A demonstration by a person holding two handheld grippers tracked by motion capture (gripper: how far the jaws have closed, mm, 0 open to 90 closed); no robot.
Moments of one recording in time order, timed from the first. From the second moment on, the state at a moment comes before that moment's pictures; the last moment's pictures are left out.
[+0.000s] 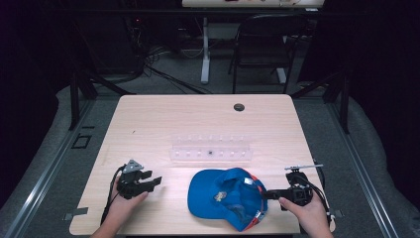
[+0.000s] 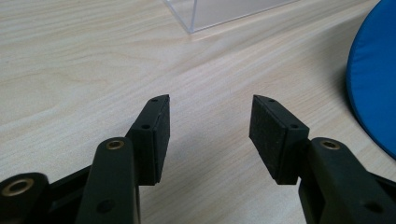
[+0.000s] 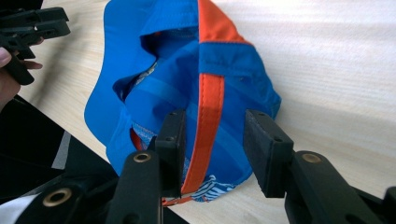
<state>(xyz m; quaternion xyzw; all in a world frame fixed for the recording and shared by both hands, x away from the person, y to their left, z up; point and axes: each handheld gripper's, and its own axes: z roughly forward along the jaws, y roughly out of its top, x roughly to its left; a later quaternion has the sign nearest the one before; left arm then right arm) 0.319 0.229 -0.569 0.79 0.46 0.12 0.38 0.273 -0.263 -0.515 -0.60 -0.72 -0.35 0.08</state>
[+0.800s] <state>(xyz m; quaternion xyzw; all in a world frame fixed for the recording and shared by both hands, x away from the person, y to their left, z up) 0.319 0.229 -0.570 0.79 0.46 0.12 0.38 0.276 -0.251 -0.530 -0.59 -0.72 -0.34 0.13</state>
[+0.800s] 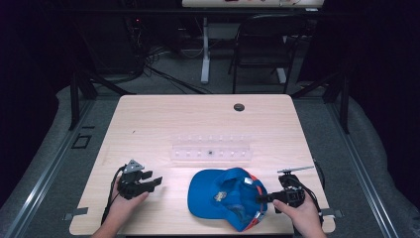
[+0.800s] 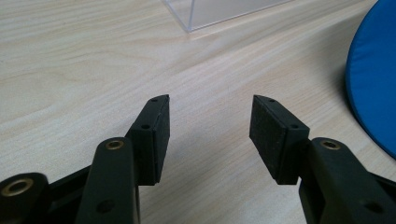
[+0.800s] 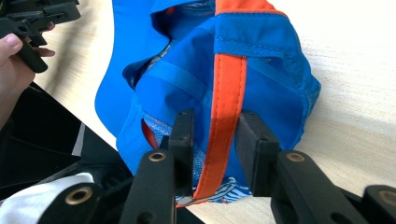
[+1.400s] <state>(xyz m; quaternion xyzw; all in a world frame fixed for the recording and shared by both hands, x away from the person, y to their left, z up) 0.320 0.230 -0.569 0.79 0.46 0.12 0.38 0.279 -0.253 -0.519 -0.58 -0.72 -0.35 0.15</state>
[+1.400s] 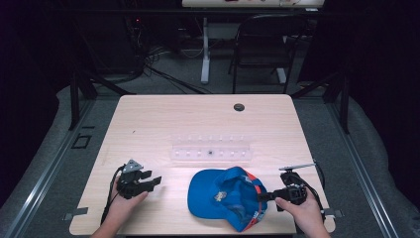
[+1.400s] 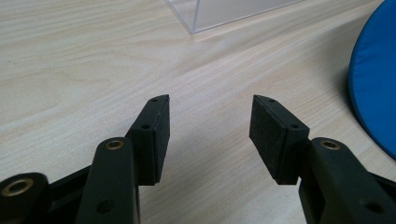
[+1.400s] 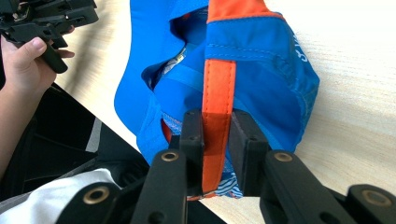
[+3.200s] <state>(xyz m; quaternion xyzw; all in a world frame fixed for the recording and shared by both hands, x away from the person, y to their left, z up) 0.320 0.229 -0.570 0.79 0.46 0.12 0.38 0.327 -0.245 -0.451 -0.63 -0.75 -0.20 0.06</state>
